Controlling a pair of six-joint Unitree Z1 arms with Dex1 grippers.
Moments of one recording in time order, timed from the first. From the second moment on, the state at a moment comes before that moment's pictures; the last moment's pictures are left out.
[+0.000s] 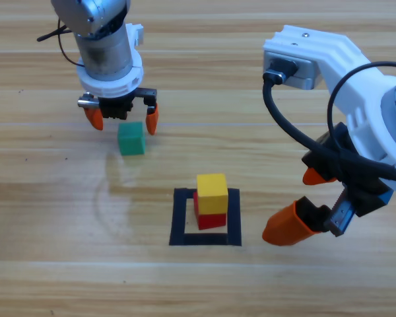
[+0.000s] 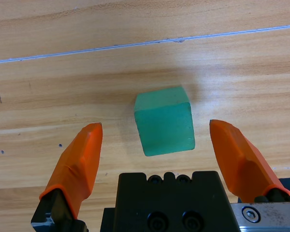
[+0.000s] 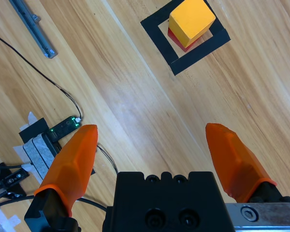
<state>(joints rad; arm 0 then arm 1) -0.58 2.29 -1.90 0.92 0.10 -0.46 1.06 1.66 -1.25 0.67 0.07 0.09</state>
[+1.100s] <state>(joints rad) -0.62 2.34 -1.89 0.91 0.16 -0.58 1.06 1.66 -1.25 0.67 0.07 0.09</state>
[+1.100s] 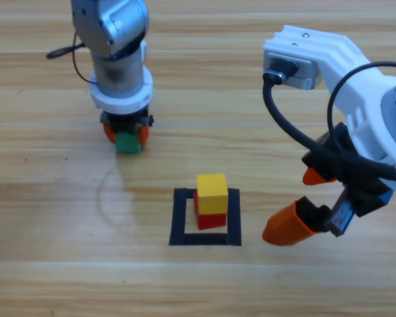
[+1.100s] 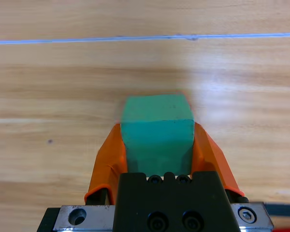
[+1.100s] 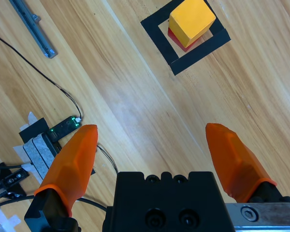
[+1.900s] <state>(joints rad) -0.98 2.15 -2.28 1.29 0.15 -0.68 1.06 1.65 -1.23 0.67 0.07 0.09</state>
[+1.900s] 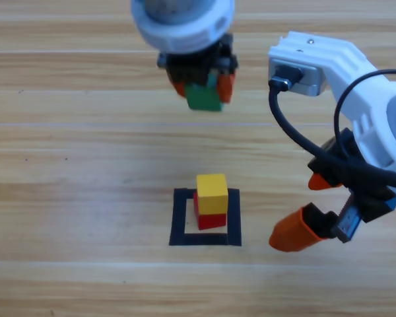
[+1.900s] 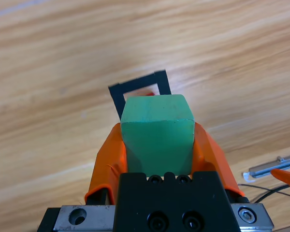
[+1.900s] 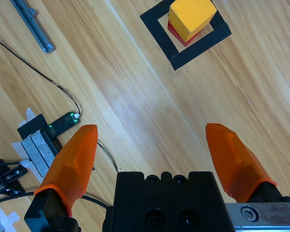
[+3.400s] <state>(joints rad) -1.06 2.32 -2.29 1.40 0.13 -1.11 1.06 1.56 -1.20 0.67 0.07 0.09</state>
